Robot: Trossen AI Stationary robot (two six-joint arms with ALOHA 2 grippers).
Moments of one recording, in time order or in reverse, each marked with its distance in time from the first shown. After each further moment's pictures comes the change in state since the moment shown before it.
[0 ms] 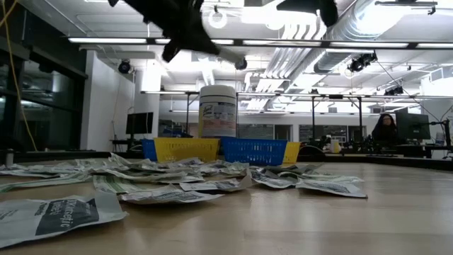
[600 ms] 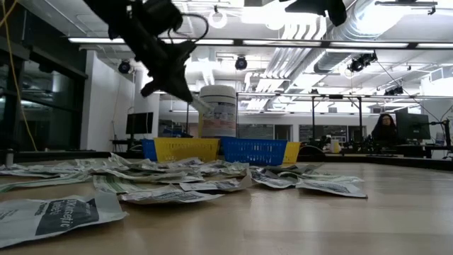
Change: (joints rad) left arm 0.307 0.032 -0.106 -0.104 0.200 -0.043; right arm 0.000 -0.046 0.000 -0.083 0.034 0.011
